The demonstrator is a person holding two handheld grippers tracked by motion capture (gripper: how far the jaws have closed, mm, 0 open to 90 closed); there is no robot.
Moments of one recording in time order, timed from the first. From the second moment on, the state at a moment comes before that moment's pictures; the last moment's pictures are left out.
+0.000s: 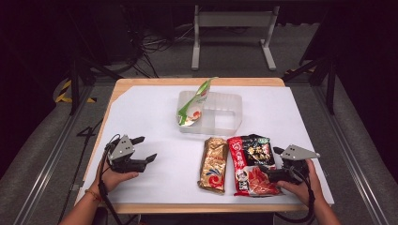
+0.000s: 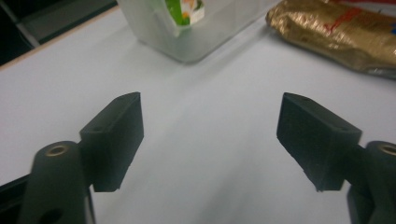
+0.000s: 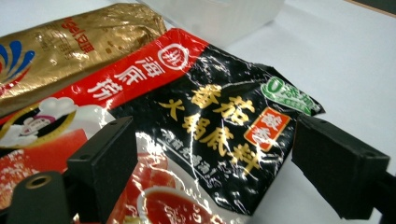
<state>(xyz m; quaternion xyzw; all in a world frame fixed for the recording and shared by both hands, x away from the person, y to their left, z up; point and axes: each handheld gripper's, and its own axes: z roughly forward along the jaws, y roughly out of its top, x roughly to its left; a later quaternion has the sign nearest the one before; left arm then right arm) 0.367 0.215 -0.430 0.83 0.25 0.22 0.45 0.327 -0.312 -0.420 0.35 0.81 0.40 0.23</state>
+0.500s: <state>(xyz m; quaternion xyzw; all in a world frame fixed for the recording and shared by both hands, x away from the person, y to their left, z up) 0.366 0.220 -0.433 0.82 0.27 0.23 0.45 0.353 -0.293 -0.400 0.32 0.82 0.43 0.18</state>
